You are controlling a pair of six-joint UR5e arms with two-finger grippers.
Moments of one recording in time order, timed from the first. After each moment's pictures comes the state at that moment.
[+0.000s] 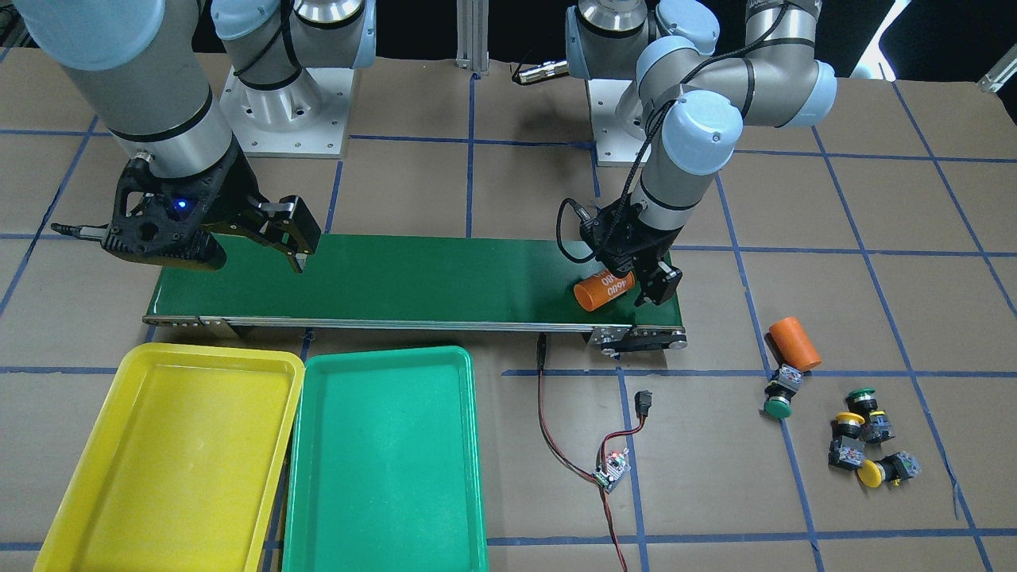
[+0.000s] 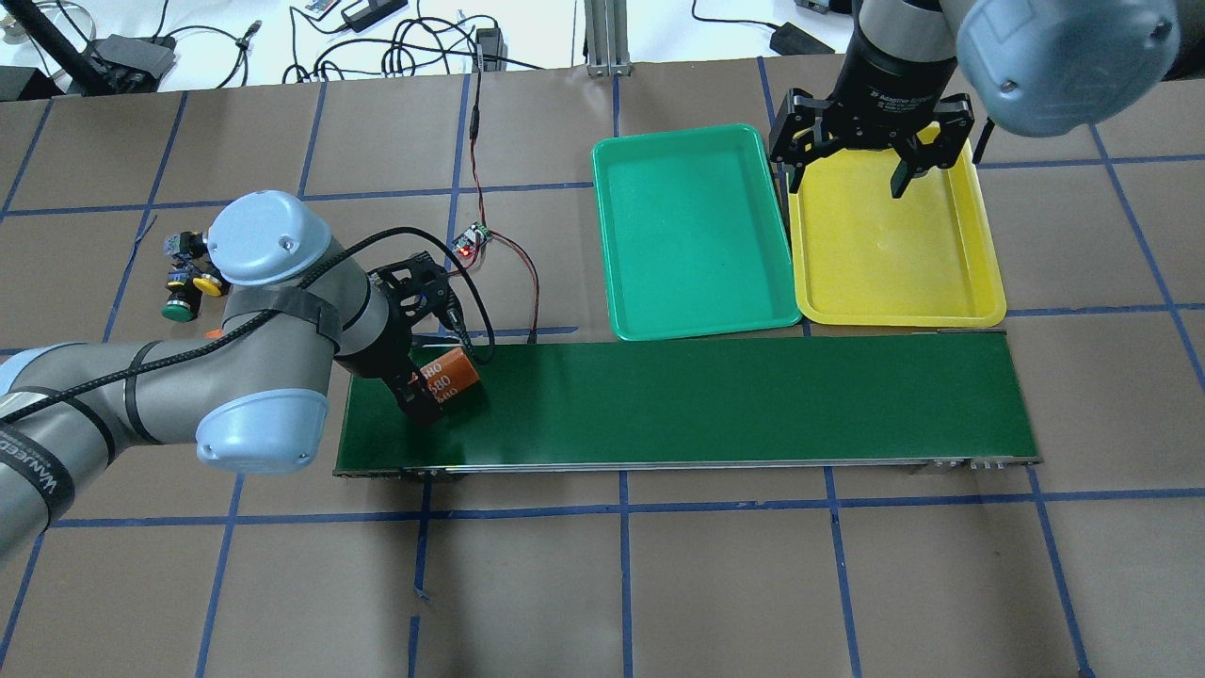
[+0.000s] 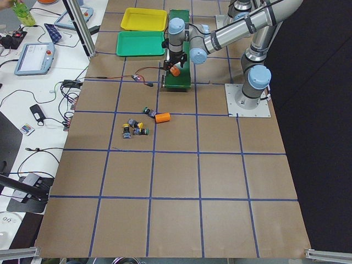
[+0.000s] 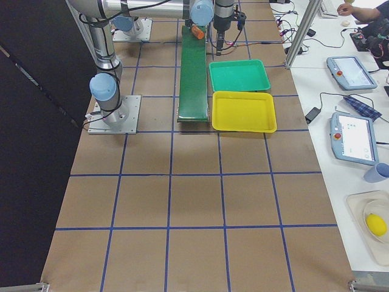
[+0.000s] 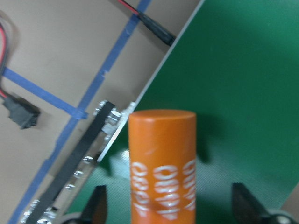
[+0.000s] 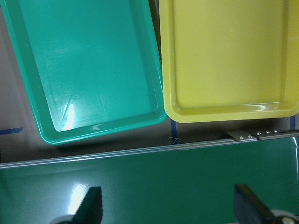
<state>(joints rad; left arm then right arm) -1.57 -1.62 -2.16 -0.91 1.52 0.99 1.61 -1.43 1.50 -1.64 -1.57 0.16</state>
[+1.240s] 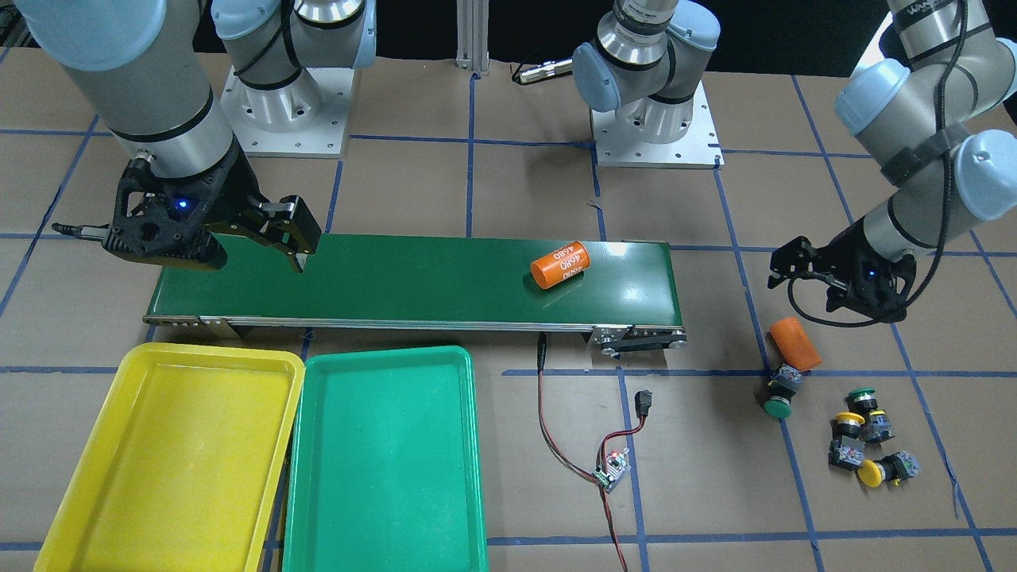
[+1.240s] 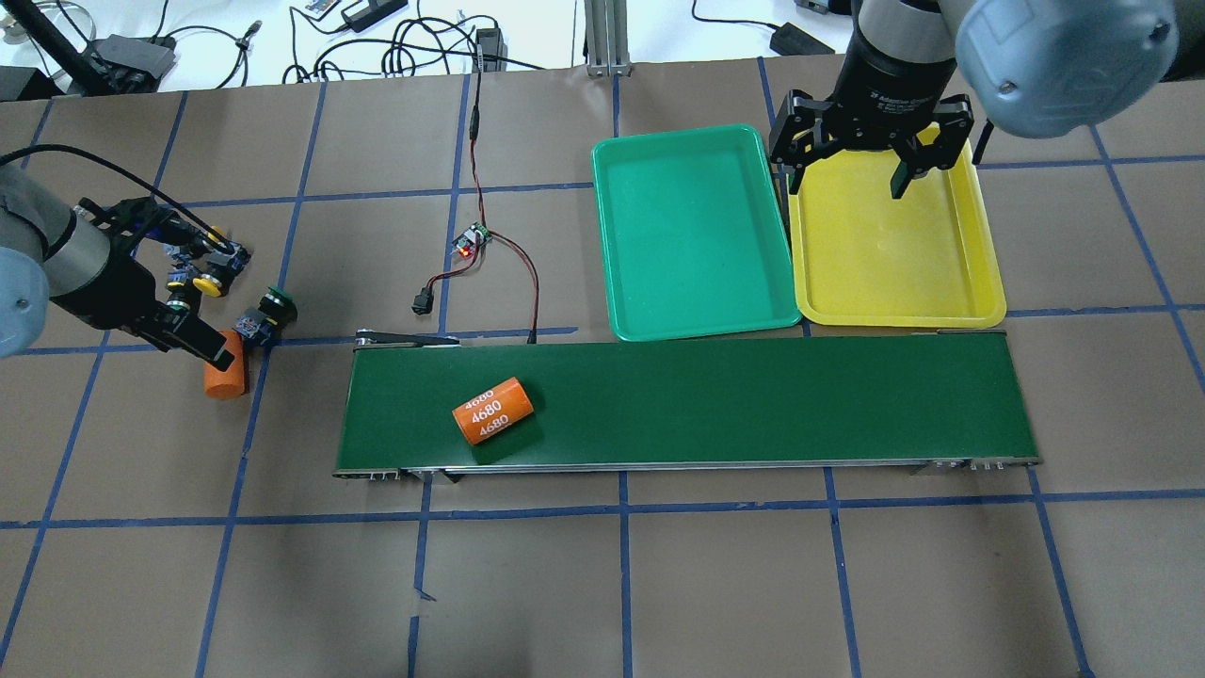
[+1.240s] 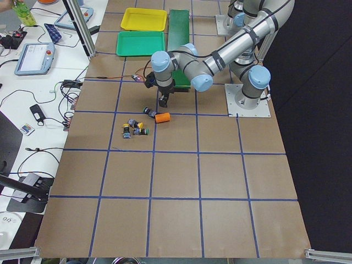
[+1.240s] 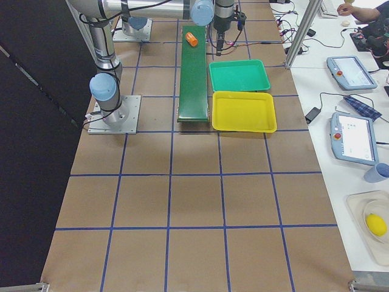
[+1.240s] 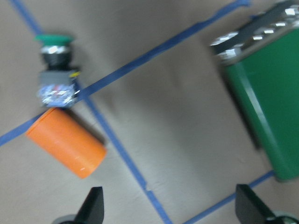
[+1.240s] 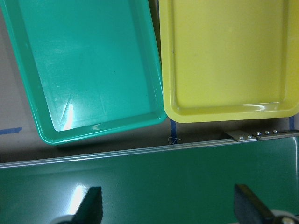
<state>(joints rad) -1.04 -1.76 -1.92 -1.17 1.54 0.82 1.61 -1.43 1.50 -1.64 -1.57 0.15</state>
